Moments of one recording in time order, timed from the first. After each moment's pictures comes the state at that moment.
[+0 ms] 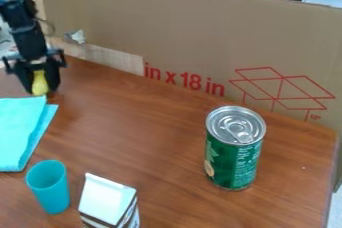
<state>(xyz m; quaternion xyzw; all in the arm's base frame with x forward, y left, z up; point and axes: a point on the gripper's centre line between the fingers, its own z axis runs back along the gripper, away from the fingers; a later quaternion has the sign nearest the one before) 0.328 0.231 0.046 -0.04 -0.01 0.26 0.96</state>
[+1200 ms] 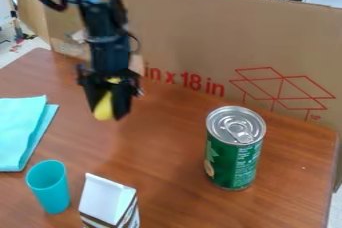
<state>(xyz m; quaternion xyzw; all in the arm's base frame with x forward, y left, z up) 0.296 0.047 0.065 -0.04 0.05 0.00 1.00</state>
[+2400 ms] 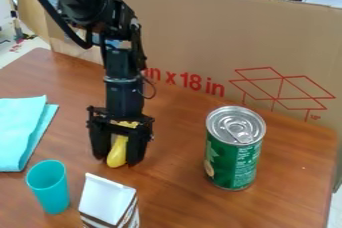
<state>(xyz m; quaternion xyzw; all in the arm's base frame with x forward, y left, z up) 0.263 0.026 0.030 -0.07 0.17 0.01 0.98</state>
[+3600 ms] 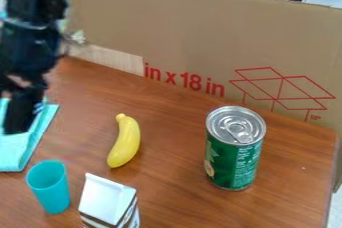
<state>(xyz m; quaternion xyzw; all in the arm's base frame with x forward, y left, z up) 0.170 0.098 0.128 0.09 0.20 -0.06 0.97</state>
